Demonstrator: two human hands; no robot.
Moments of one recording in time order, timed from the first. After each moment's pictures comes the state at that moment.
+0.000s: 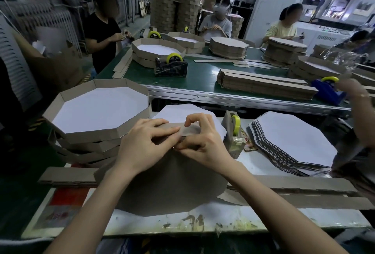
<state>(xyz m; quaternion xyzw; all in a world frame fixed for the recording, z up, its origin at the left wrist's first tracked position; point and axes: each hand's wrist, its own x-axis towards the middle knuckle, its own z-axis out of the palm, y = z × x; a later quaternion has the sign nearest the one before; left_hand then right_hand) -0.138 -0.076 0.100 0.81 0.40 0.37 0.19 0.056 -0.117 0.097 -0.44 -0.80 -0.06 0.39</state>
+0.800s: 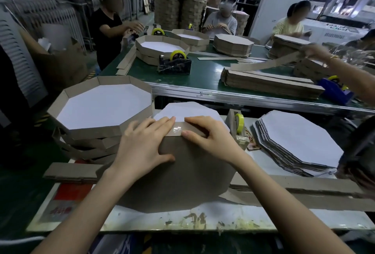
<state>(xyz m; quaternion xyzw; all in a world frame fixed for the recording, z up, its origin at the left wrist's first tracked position) -0.145 -0.083 0.100 0.88 0.45 0.18 -0.02 0.060 -0.122 0.123 -0.58 -0.74 0.12 0.32</state>
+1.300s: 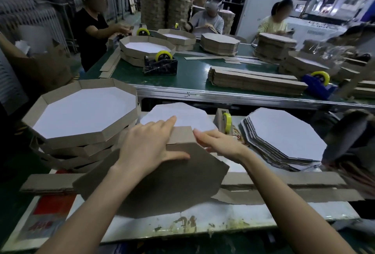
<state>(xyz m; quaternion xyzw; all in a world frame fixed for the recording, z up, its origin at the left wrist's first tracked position) -0.097 -0.081 0.119 0.88 0.43 0.17 -0.08 0.127 -0.118 0.100 -0.60 -0.60 0.45 0.27</state>
